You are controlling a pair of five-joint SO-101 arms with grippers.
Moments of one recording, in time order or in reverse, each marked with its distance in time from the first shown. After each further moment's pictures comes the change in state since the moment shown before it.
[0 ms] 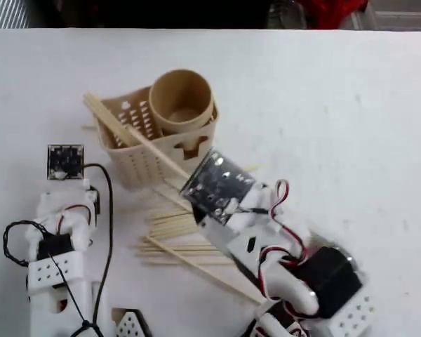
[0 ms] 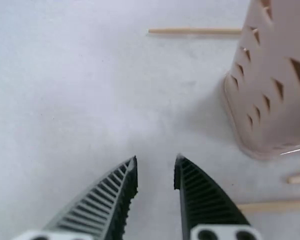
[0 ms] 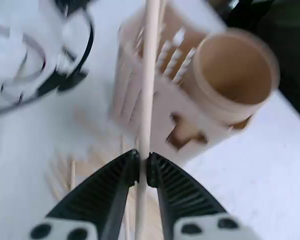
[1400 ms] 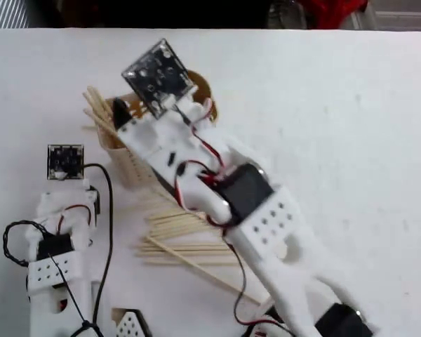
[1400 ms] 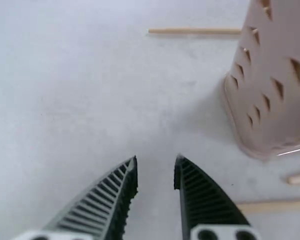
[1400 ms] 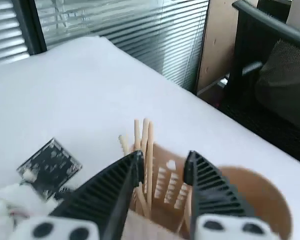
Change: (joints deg) left arm 0.0 0.0 0.0 0.0 0.0; right arm -2.9 30.2 -16.7 -23.3 -13.1
